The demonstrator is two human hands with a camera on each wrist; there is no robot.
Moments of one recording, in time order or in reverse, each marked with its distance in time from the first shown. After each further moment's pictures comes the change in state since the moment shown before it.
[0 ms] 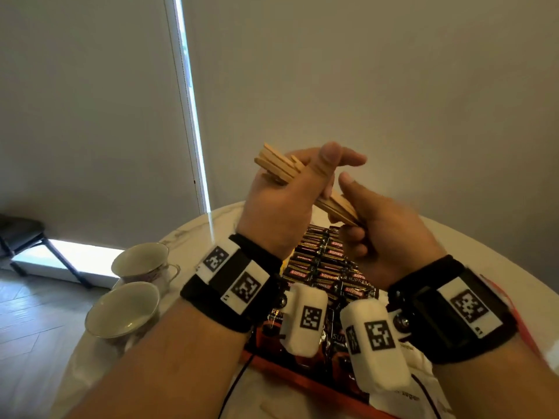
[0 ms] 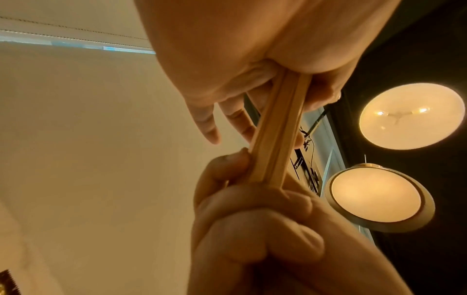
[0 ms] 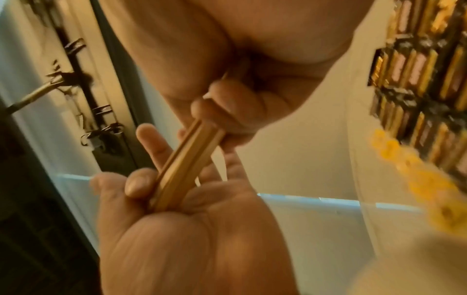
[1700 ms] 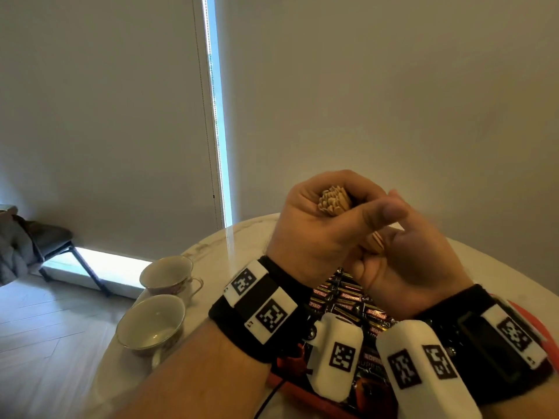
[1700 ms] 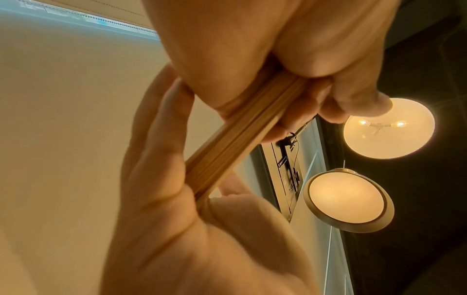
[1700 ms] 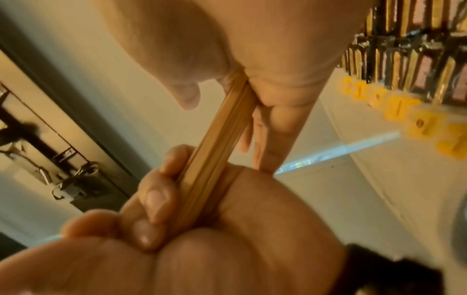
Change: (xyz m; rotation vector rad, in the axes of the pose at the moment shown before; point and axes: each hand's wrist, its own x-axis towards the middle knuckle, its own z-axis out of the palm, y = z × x) left_hand -0.004 0.004 0.002 -0.369 -0.116 0.051; right_hand -0.002 0.000 0.010 0.446 -0.290 0.155
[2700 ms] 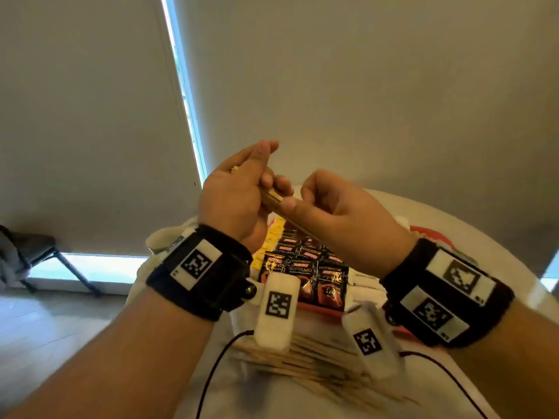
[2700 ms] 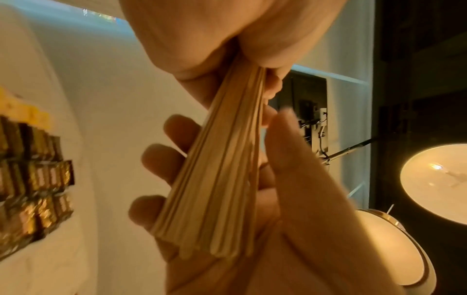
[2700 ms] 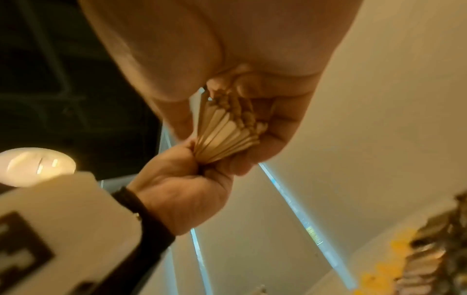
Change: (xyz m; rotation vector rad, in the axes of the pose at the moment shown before) left_hand -0.047 0.071 0.021 0.034 0.535 -0.300; right_hand -0.108 0.025 0.061 -1.311 0.126 -0.426
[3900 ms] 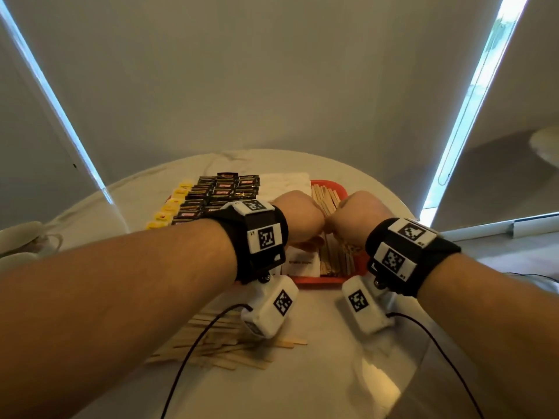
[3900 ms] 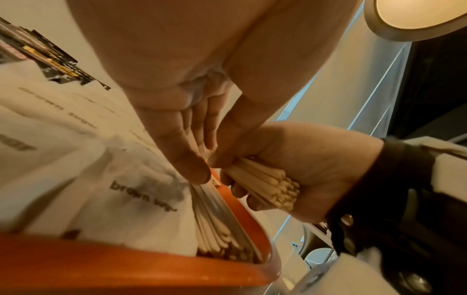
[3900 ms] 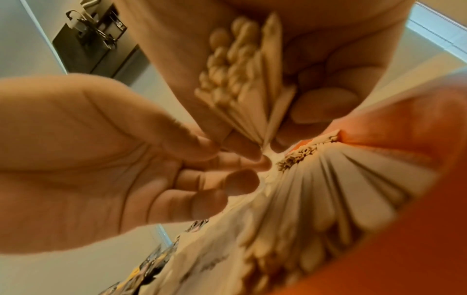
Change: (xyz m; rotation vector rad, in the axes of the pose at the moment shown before) left_hand -0.047 -0.147 0.144 1.013 -0.696 -0.646; right_hand -0.064 0.147 -0.108 -0.505 0.235 0.918
